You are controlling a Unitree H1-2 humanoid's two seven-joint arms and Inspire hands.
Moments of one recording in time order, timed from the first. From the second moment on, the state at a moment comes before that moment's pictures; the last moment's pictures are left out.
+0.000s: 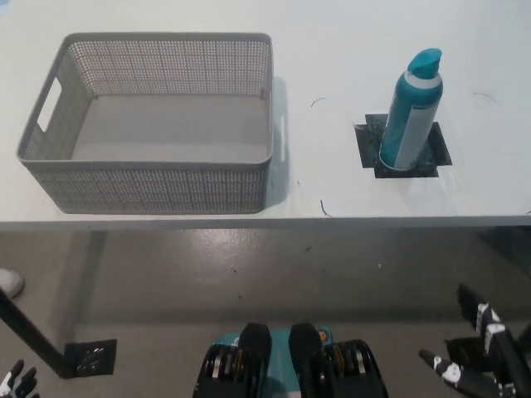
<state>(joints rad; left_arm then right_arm) 0.42 0.19 0.21 -0.15 -0.08 -0.20 -0.05 0.10 -0.23 0.02 0.00 -0.02 -0.20 0.10</state>
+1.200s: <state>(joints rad) 0.42 0.16 0.21 -0.14 -0.08 -0.21 -0.06 -0.51 -0.30 0.00 0.10 -0.04 0.37 0.16</state>
